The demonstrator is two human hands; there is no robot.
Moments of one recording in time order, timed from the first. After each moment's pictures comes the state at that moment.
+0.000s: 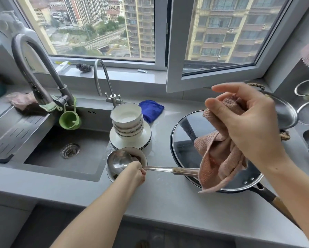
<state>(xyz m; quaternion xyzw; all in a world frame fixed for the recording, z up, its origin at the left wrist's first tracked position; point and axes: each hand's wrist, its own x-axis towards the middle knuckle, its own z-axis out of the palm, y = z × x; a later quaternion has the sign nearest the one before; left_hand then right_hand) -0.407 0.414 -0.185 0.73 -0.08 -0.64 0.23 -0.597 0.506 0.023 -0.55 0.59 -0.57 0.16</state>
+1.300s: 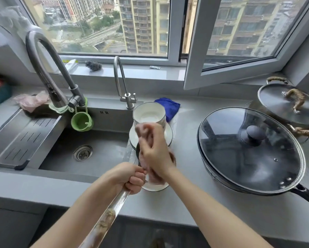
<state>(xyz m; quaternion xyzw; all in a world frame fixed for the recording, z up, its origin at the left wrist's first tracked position) -0.288 0.415 -0.104 0.57 -0.23 -0.78 0.09 -0.397 0.398 -0.142 -0.57 0.54 -0.56 0.26</state>
